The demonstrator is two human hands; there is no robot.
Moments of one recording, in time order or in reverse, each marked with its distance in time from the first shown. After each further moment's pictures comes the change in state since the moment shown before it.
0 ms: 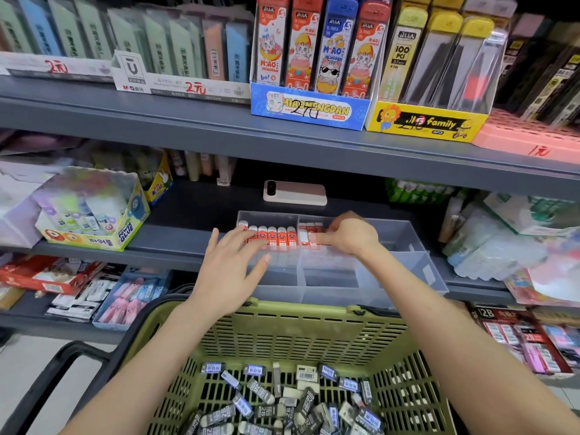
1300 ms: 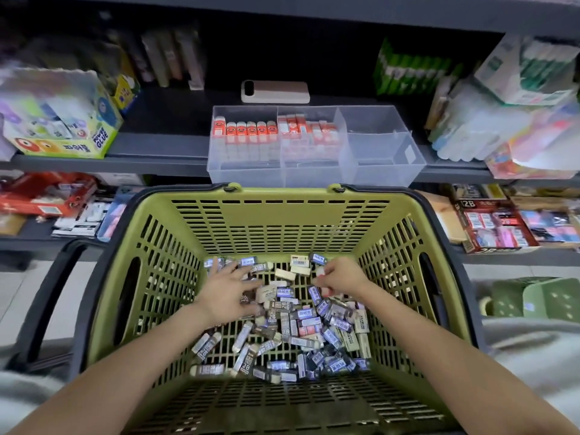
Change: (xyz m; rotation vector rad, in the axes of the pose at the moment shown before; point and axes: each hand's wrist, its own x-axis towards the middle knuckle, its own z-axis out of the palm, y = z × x) left_hand -0.164 -0.011 0.101 0.269 -0.829 0.051; right_hand -0.168 0.093 0.173 0.393 -0.448 0.177
